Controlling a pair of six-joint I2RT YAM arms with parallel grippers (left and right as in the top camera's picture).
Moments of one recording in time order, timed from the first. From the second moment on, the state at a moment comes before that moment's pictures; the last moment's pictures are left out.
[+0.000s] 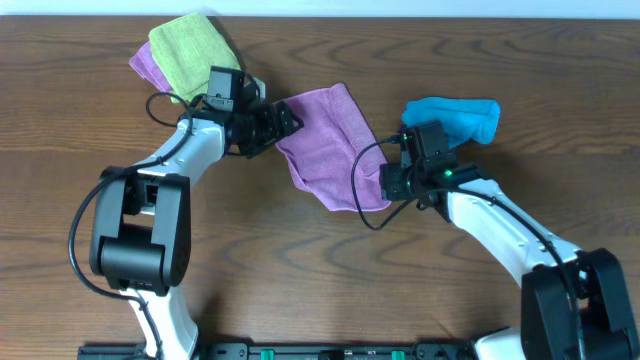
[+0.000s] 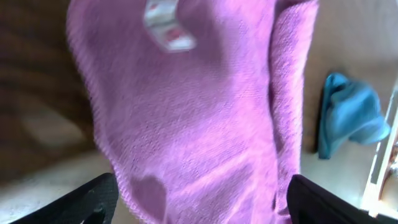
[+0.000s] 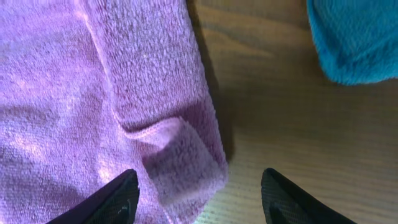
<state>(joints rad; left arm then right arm) -0.17 1.99 1.26 -0.34 0.57 -0.58 0.33 1.61 0.89 -0.38 -0.04 0.24</state>
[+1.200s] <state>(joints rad) -0.30 1.99 1.26 -0.56 0.51 -0.53 0.33 1.58 0.93 -0.38 -0.03 0.24</state>
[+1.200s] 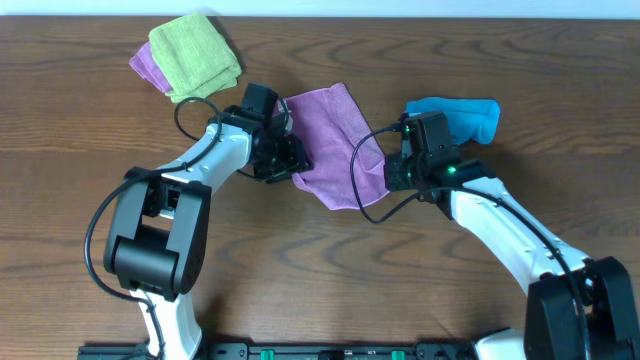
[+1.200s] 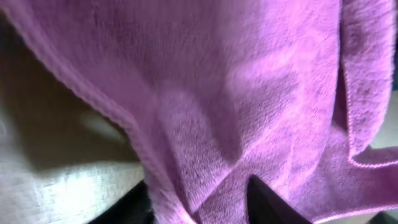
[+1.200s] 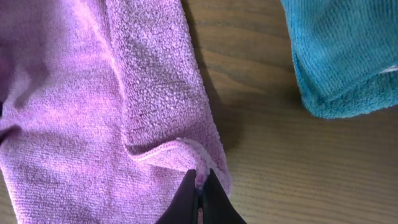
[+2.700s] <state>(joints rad) -0.08 1.83 1.43 -1.05 0.46 -0.32 0.33 1.56 0.93 -0.47 -0.03 0.27</state>
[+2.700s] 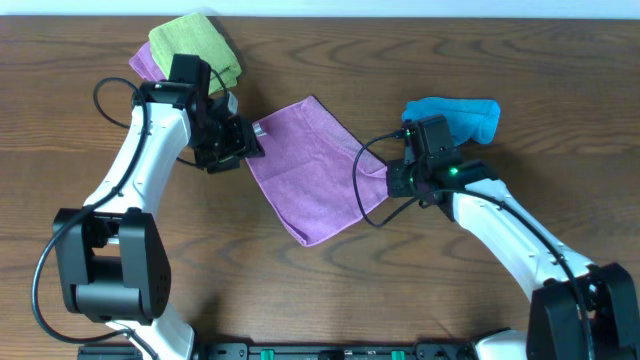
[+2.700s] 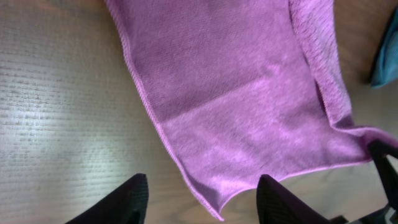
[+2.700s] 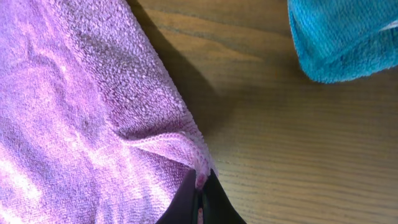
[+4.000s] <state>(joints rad) 0.16 1.81 1.43 -0.94 0.58 -0.36 0.45 2.06 1.46 -0.27 -0.05 -0.08</state>
